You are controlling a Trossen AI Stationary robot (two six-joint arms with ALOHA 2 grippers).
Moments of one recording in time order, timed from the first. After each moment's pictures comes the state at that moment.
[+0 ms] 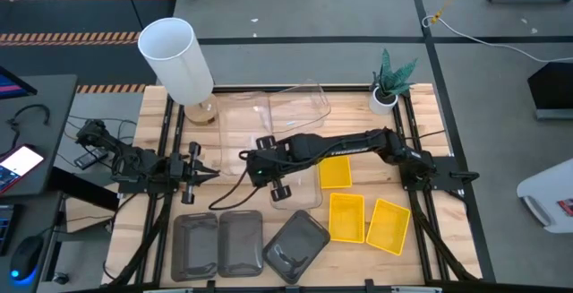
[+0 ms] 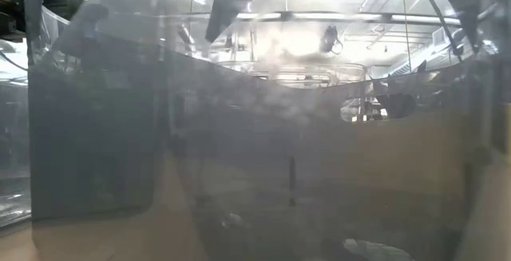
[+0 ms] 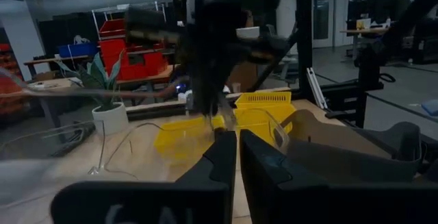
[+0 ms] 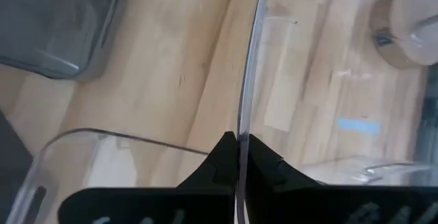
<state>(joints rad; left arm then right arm) -0.51 0.08 0.01 0.18 -0.47 0.14 0.14 2.26 2.36 -1.17 0.20 -0.24</state>
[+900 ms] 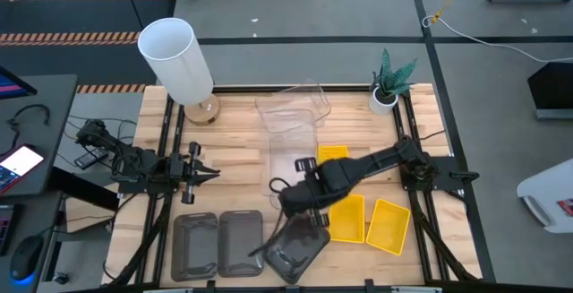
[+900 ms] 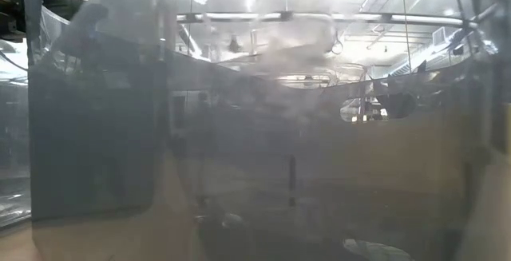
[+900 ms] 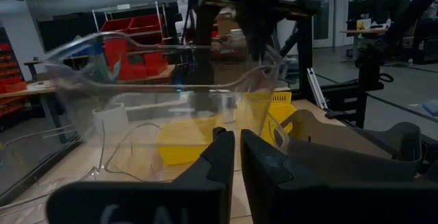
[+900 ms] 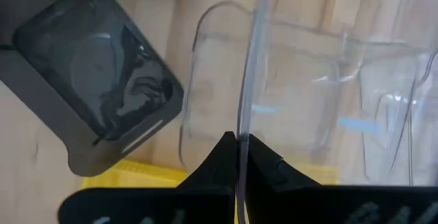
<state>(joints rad) -0.51 0.08 0.01 0.19 -0.47 0.14 0.38 2.14 2.34 -1.57 0.23 0.17</state>
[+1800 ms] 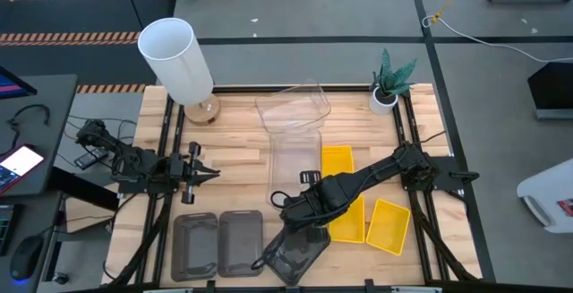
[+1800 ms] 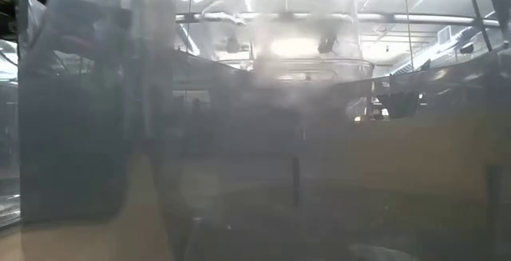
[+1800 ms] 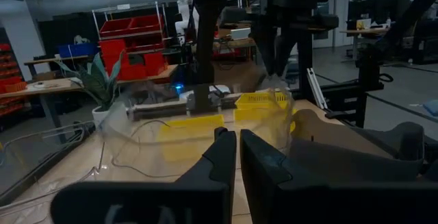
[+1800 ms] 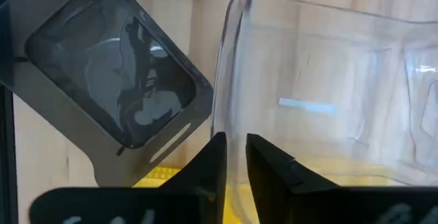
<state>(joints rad) -0.51 0.08 0.01 0.19 -0.47 0.14 0.43 2.14 2.24 -1.50 0.21 0.34</state>
